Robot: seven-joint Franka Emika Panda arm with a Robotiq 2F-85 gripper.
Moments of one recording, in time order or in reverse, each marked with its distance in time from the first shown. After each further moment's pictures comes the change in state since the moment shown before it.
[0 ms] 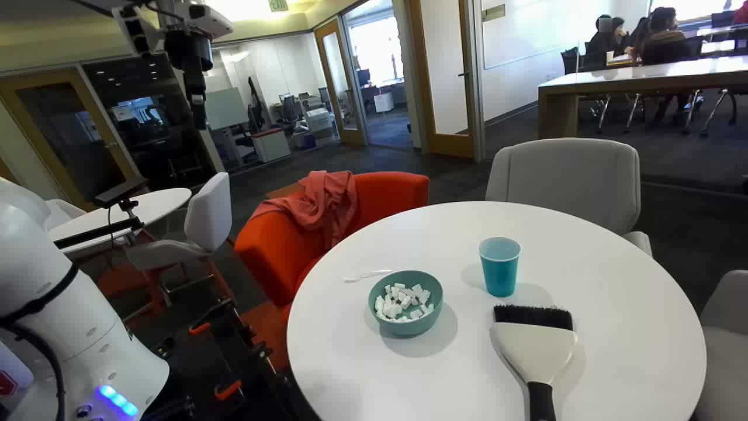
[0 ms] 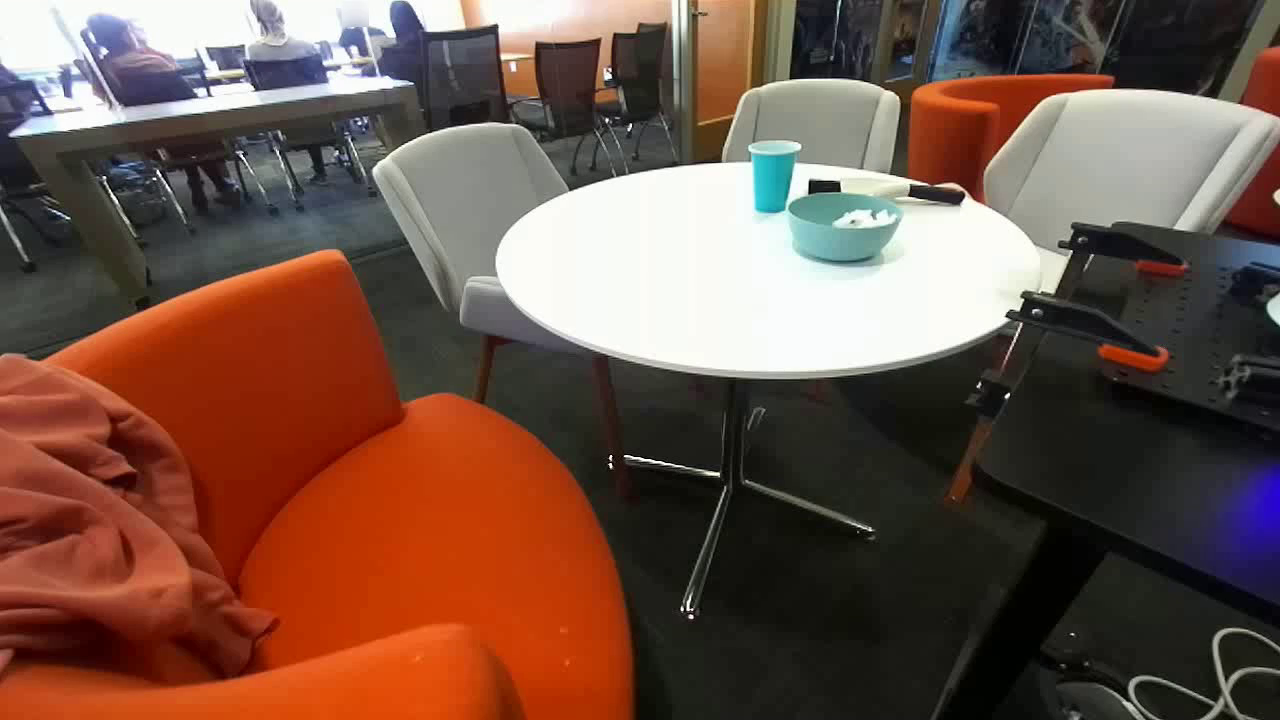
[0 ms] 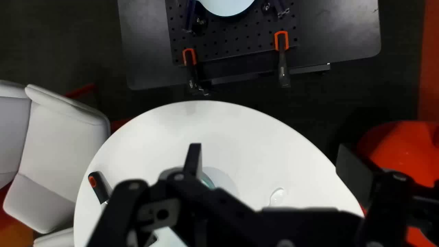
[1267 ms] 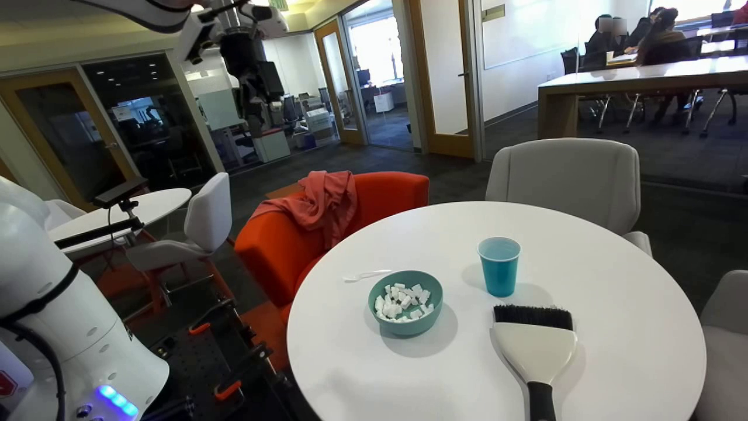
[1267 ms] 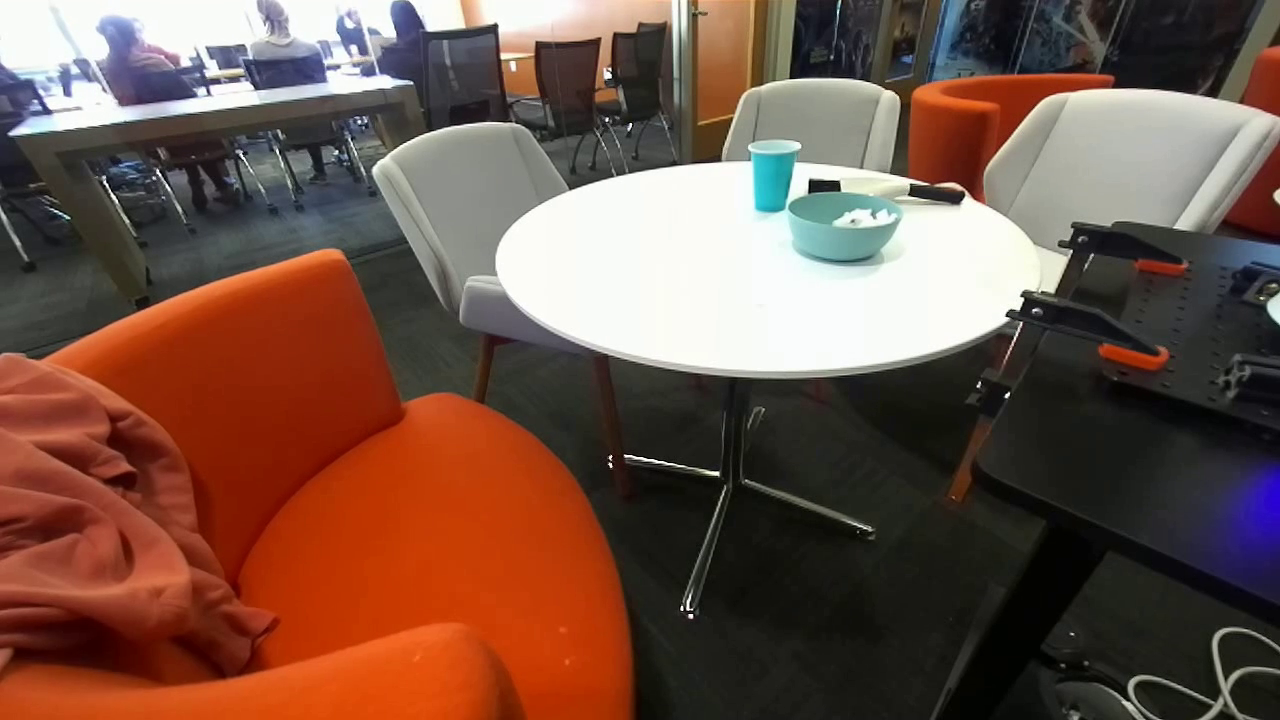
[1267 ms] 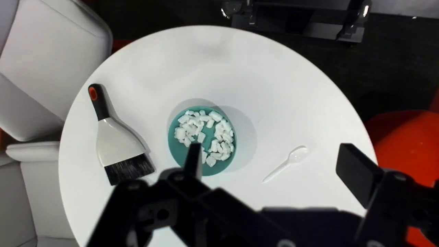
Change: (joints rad) arm 0.011 0.062 -0.246 -0.081 -0.198 0.315 -0.409
